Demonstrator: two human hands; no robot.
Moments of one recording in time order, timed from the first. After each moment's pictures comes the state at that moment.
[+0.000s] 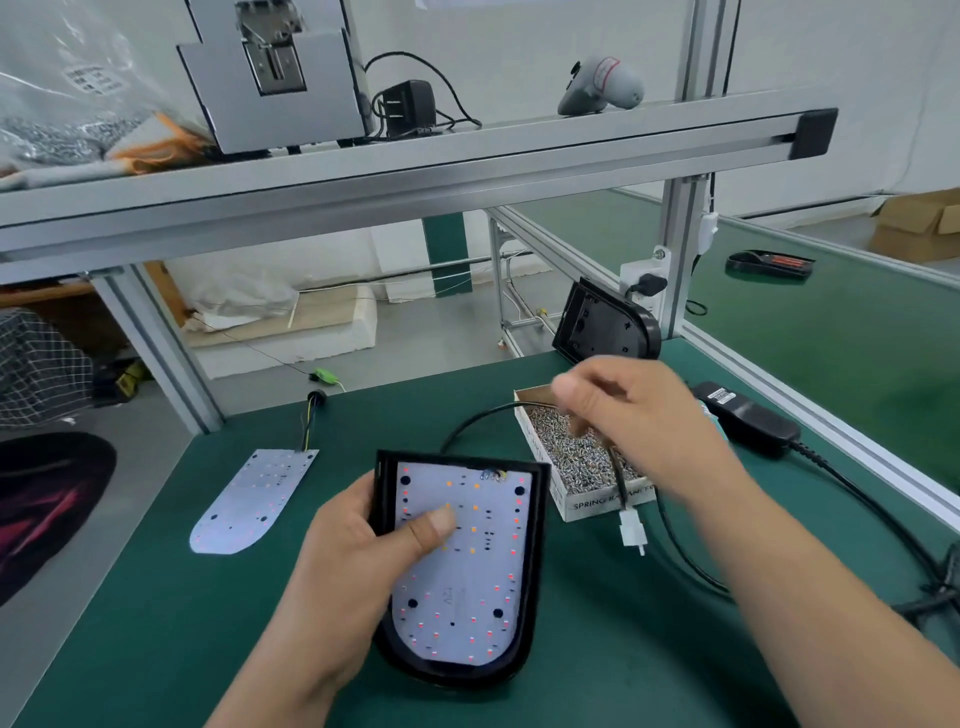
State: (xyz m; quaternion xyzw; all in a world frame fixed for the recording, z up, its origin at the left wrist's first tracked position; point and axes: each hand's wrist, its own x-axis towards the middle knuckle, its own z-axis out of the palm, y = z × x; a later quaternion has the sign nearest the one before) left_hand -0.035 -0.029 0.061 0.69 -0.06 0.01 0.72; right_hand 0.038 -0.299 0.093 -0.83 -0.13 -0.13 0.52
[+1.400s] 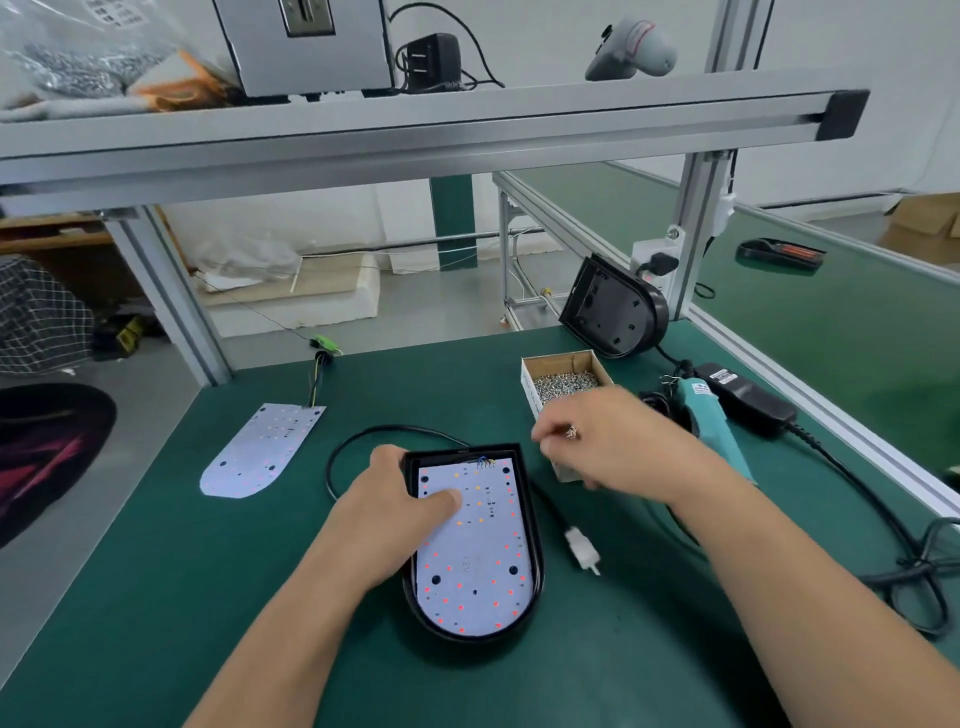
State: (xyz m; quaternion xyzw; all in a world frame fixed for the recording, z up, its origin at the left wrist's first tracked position) left_hand -0.015 -0.025 0.043 0.91 0.10 -0.06 0.39; right_hand 0.037 -0.284 0.072 -0.94 -0.20 0.02 0.28
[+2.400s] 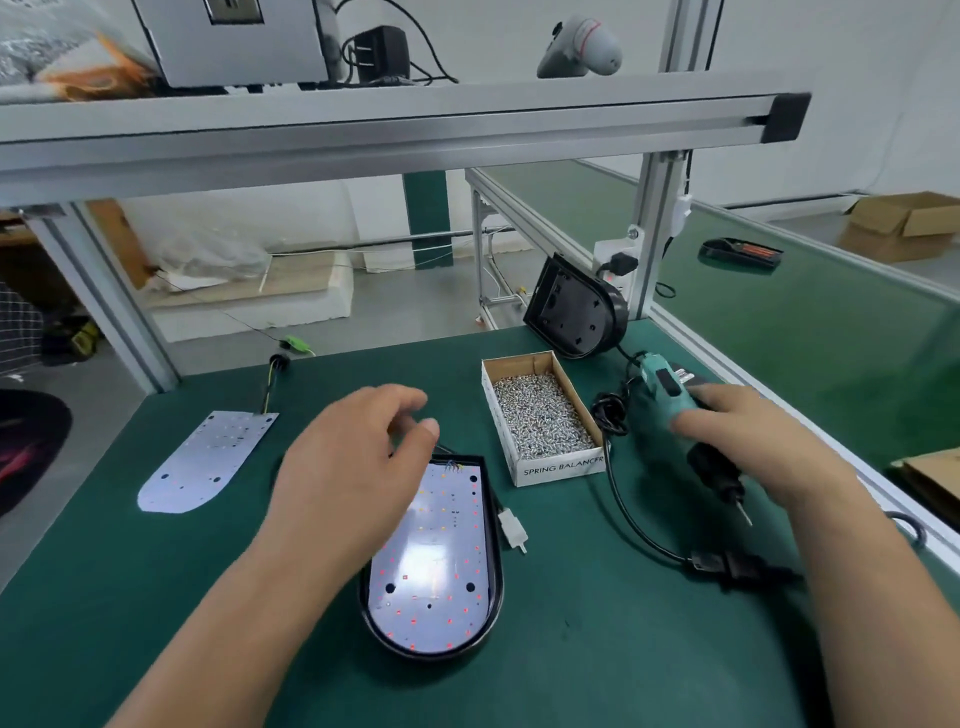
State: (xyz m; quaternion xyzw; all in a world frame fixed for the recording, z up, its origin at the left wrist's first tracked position) left_hand -0.016 -0.062 0.090 0.93 -0.07 0.18 0.31; right_hand 0.031 -0.429 0.055 -0.88 0.10 -0.01 0.47
